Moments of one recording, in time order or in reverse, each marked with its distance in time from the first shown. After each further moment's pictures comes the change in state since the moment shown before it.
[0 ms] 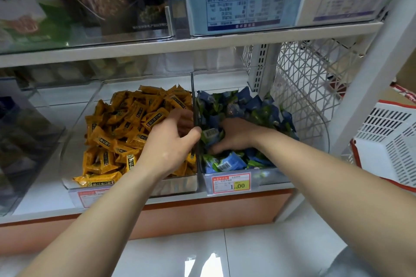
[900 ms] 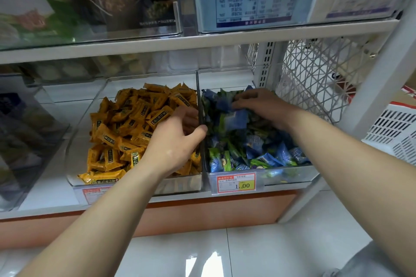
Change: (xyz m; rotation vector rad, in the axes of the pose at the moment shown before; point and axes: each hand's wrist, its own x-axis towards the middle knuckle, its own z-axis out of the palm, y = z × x) left_hand 0.001 -0.001 -0.002 -0.012 -0.024 0.007; right_hand -0.004 0.034 -0.039 0.803 0.338 0.061
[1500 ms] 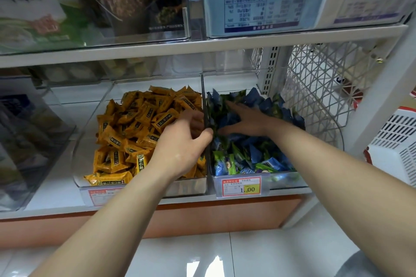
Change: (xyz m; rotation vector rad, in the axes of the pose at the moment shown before) left_hand -0.001 0.003 0.003 0.018 0.006 -0.006; right_hand 0.016 0.014 0.031 -0.723 -0.246 0.006
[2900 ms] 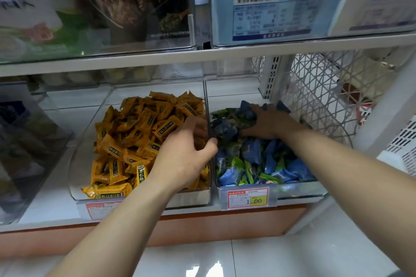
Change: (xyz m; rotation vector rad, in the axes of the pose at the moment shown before) left_hand 0.002 0.000 -0.003 0.025 -0.028 0.015; right_hand 0.006 0.028 -0.016 -0.254 0.078 0.196
